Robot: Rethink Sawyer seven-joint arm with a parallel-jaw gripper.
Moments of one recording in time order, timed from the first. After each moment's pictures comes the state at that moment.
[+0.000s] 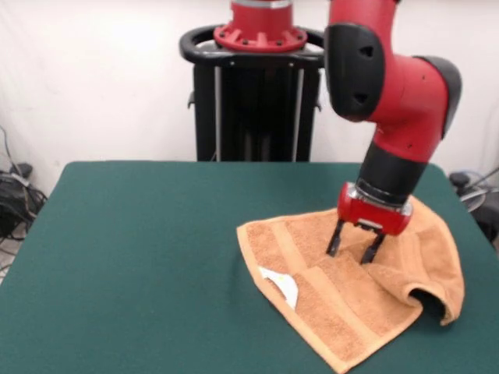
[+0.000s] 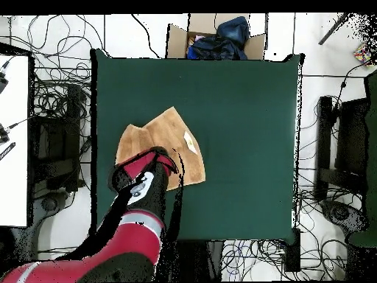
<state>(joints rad) 0.23 -0.34 -0.20 1.54 -0.36 0.27 2.42</state>
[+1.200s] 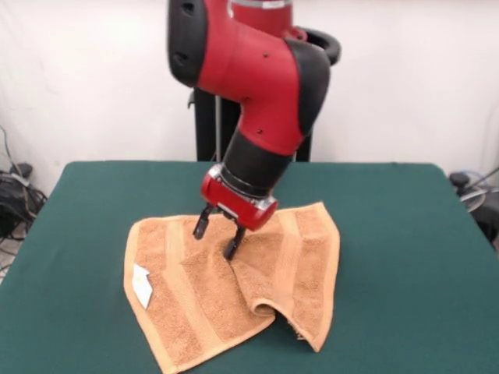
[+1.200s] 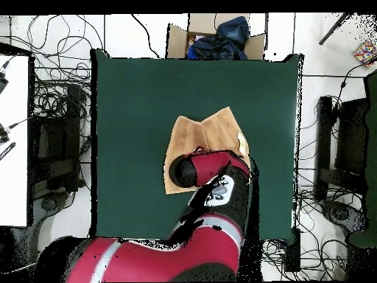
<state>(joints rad) -0.06 -0.39 -0.27 1.55 -0.36 0.30 2.45</state>
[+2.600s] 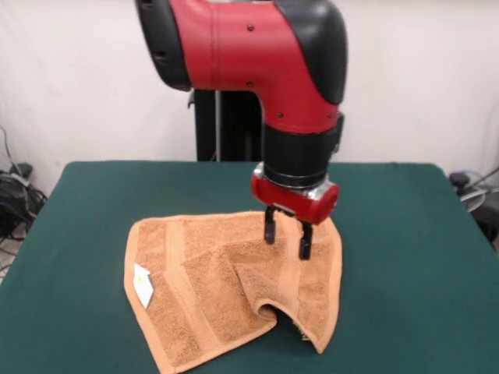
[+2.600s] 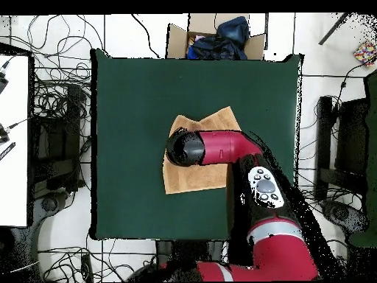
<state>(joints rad) -0.35 -0.58 0.21 1.64 -0.34 0.52 2.44</state>
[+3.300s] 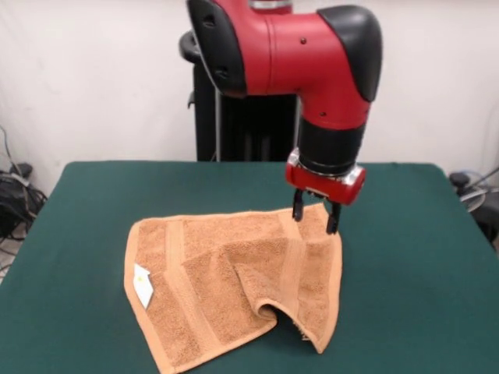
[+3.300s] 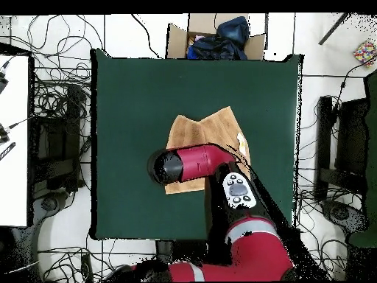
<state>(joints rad) -0.29 -0.58 0.21 1.74 -0.40 0.52 2.44</state>
